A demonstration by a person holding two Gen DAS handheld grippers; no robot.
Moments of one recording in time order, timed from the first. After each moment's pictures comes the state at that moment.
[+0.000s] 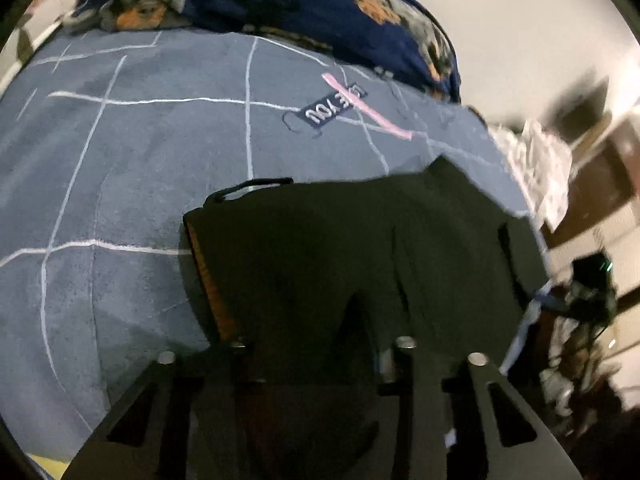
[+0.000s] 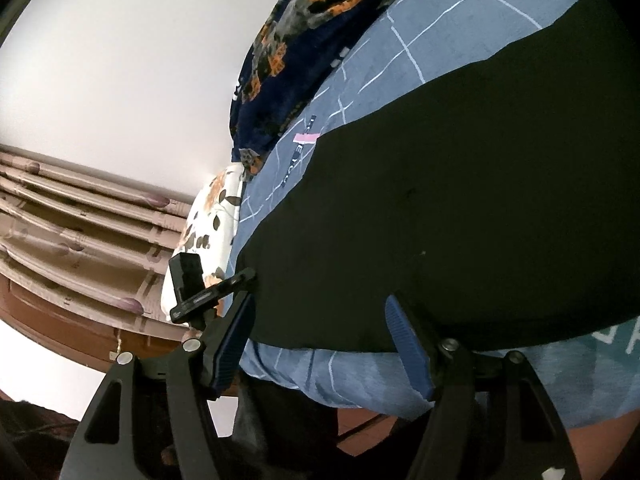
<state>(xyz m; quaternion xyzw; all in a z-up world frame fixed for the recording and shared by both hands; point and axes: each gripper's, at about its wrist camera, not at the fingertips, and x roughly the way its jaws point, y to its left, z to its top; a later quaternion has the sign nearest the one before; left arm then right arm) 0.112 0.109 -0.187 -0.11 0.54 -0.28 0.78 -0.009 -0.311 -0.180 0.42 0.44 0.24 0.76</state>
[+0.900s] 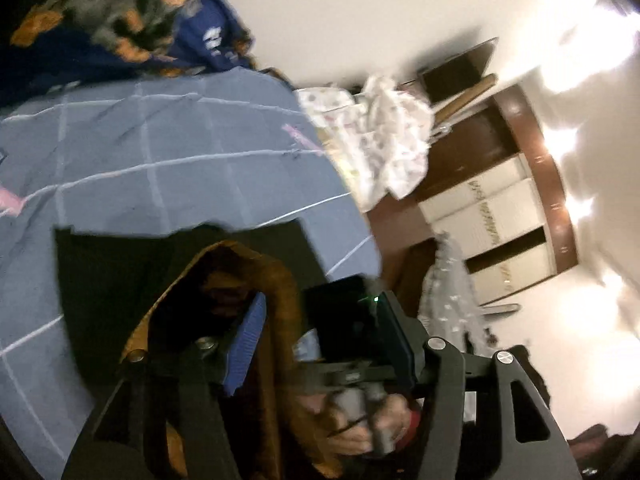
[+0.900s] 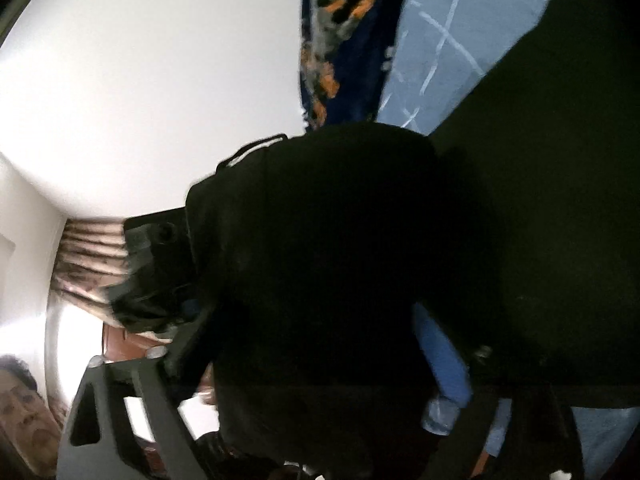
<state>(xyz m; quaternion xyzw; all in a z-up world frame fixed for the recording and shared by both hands) 0.107 -0.195 -0.046 -0.15 0.54 -0.52 0.64 0.026 -0.335 -0.197 0.59 0.36 0.34 0.64</state>
